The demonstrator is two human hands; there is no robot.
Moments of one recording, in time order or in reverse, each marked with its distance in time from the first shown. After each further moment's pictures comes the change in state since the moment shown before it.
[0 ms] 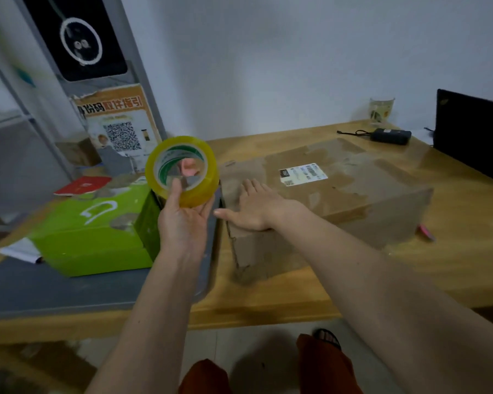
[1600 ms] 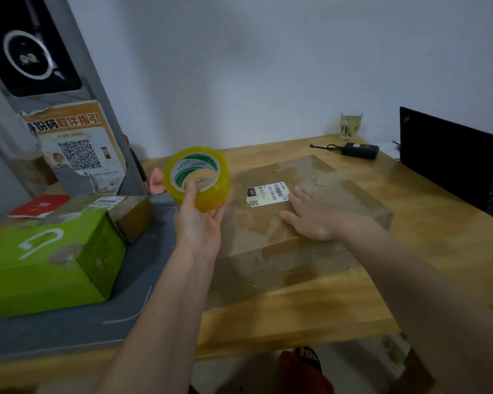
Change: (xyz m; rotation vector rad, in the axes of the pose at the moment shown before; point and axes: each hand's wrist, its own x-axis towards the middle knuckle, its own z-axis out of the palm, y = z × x) left_hand 0.019 -0.061 0.080 -0.121 0.040 -0.114; right_hand -0.059 0.151 -0.019 0.056 0.006 0.191
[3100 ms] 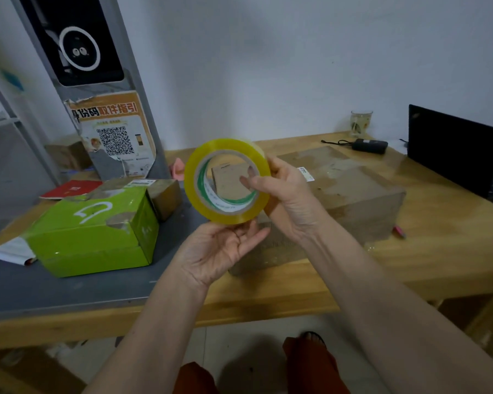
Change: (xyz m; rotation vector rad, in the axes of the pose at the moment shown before) left_hand -0.082 0.057 -0.064 -0.077 -0.365 -0.614; right_hand -0.069 -0.136 0.003 1.937 0.189 -0.554
